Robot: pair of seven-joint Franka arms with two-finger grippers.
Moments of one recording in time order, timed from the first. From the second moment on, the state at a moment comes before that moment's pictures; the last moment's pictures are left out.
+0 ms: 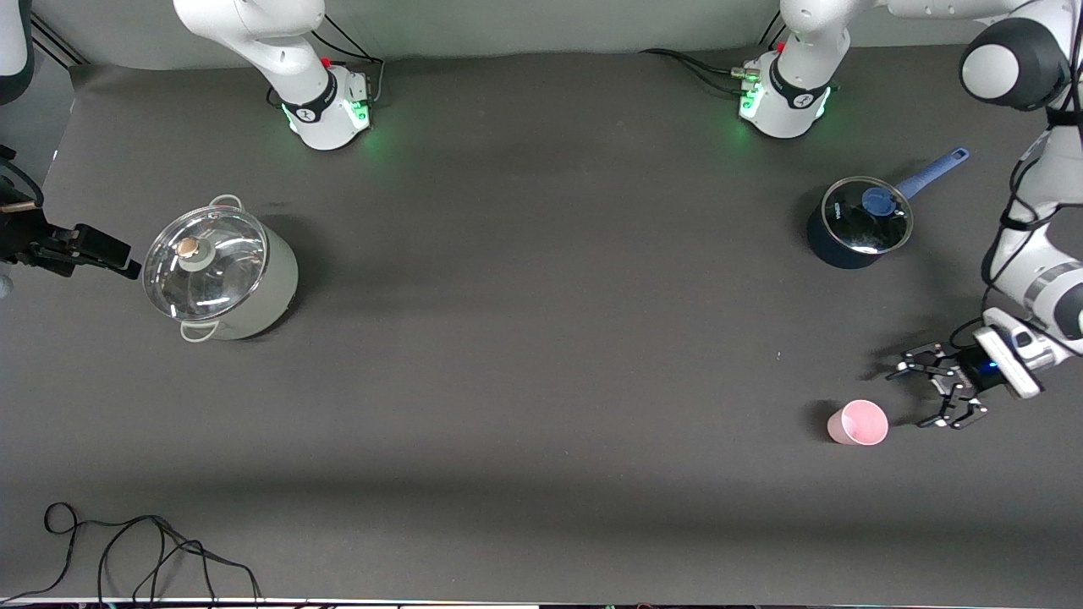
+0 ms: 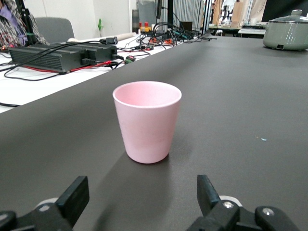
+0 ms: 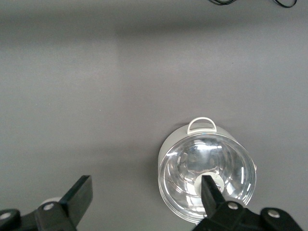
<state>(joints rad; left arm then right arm) 0.50 0.95 0.00 -1.55 -1.32 1.80 2.48 0.01 0.01 -0.09 -1.62 0.03 1.64 0.02</state>
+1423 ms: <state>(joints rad) 0.46 1.03 -0.11 -1.55 -1.50 1.86 2.59 0.01 0.01 -0.09 -1.62 0.03 1.64 0.02</state>
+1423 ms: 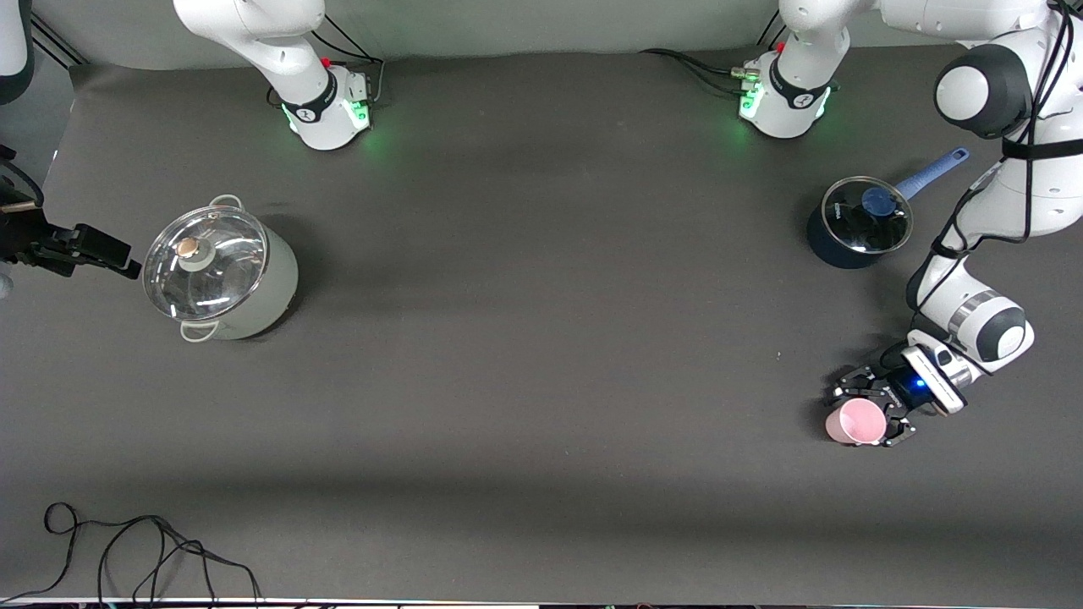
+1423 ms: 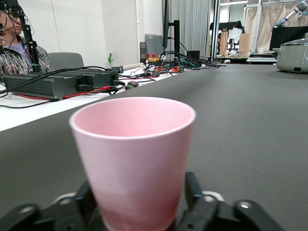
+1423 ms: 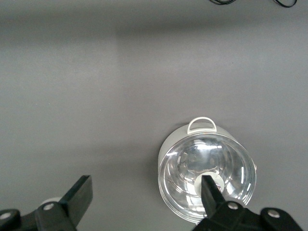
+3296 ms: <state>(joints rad) 0.50 0.81 -1.28 -1.89 -1.92 2.90 2.60 0.01 0.01 -0.09 -1.62 0.07 1.63 0.10</state>
